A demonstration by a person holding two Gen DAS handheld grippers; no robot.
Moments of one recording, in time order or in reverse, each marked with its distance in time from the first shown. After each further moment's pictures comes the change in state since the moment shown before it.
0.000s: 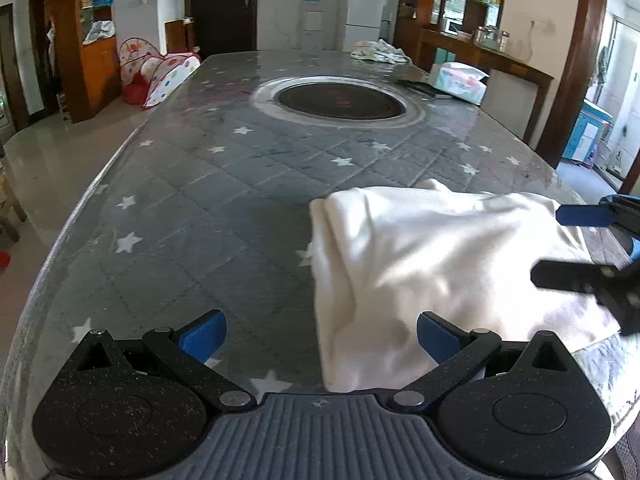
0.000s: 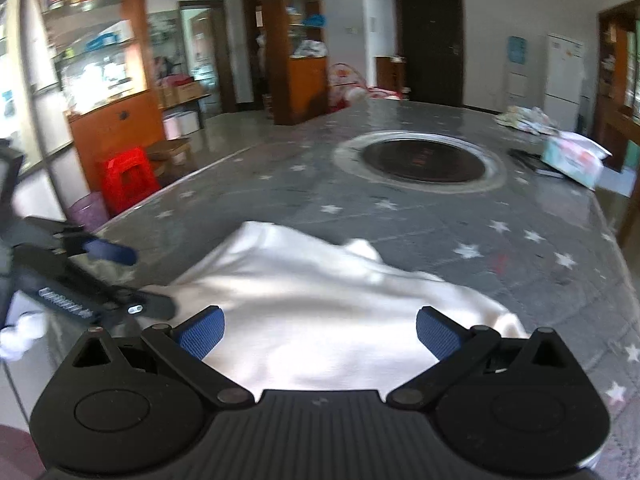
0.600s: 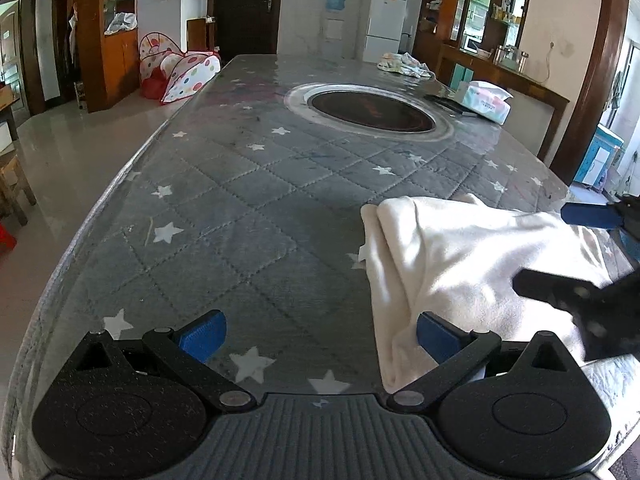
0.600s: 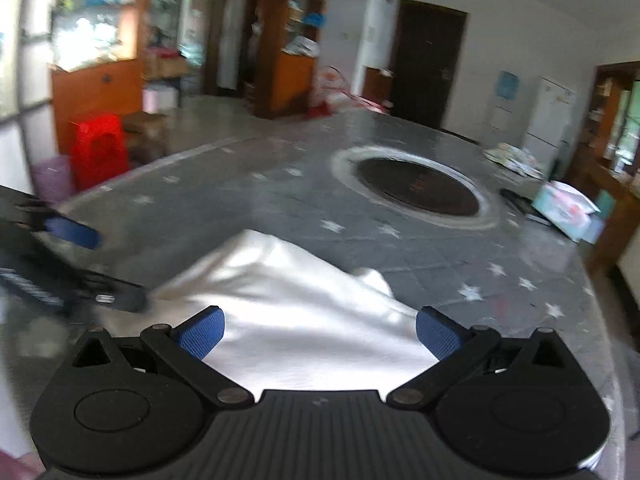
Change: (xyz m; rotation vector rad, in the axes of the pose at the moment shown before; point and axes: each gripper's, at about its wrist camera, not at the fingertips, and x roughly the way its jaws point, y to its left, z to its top) left arm -0.001 0.034 -0.005 -0.060 -0.032 -0.005; right arm 0.028 0.047 0.016 -0.128 0.000 -0.187
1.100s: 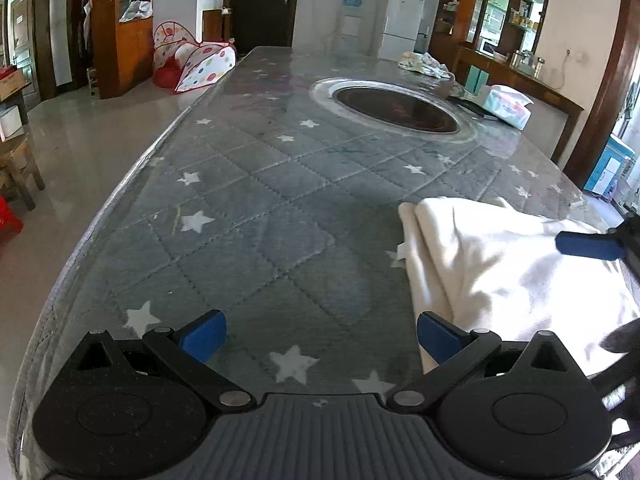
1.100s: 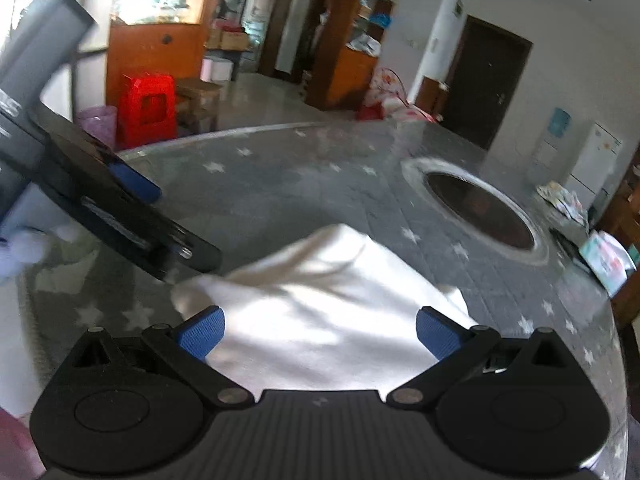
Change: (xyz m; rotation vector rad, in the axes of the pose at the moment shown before) left arm 0.006 0.024 -0.001 -0.048 0.018 0.032; right arm -0.001 0.060 -0.001 -0.206 -0.002 0.107
